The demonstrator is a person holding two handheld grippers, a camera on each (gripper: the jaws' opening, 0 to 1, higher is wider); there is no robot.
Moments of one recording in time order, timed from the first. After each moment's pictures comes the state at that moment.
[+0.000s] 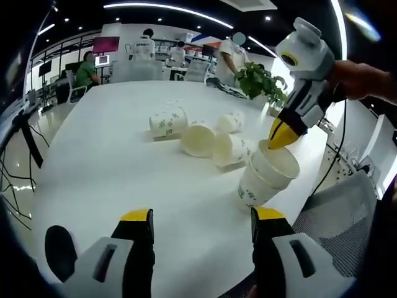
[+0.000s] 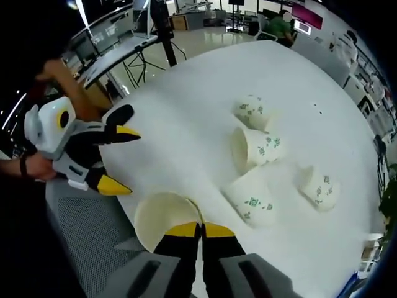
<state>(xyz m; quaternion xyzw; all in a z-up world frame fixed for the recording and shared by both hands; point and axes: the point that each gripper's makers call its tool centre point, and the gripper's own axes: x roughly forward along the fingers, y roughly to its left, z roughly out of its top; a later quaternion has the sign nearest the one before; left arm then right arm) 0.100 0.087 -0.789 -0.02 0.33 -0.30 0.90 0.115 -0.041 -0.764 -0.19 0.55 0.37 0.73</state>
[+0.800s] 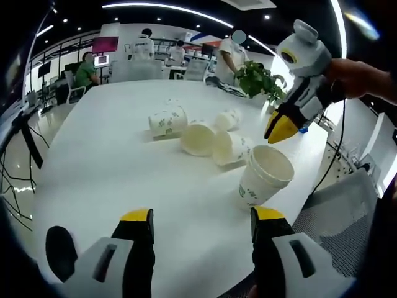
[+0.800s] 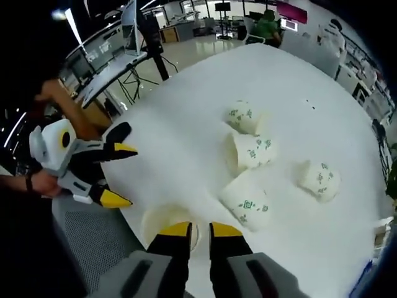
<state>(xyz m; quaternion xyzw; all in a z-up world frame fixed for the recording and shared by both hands) 0.099 0.085 -0.787 -0.01 0.33 -0.30 0.90 0.127 -0.049 -0.746 -0.11 0.52 0.36 0.77</state>
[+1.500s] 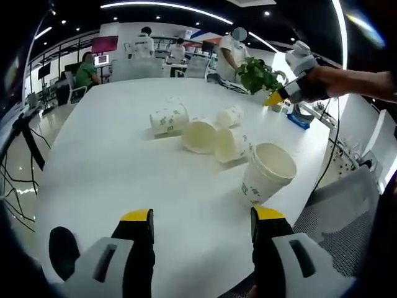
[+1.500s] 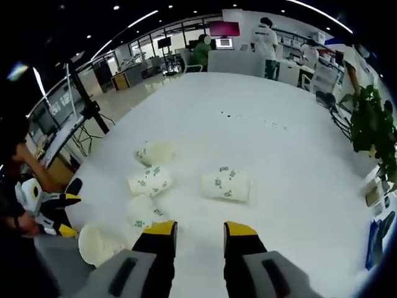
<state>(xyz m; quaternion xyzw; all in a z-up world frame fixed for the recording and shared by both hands) 0.100 0.087 -0.791 0.00 0.33 -0.29 0.90 0.224 -0.185 -0.745 -0.03 0.45 0.22 0.87</state>
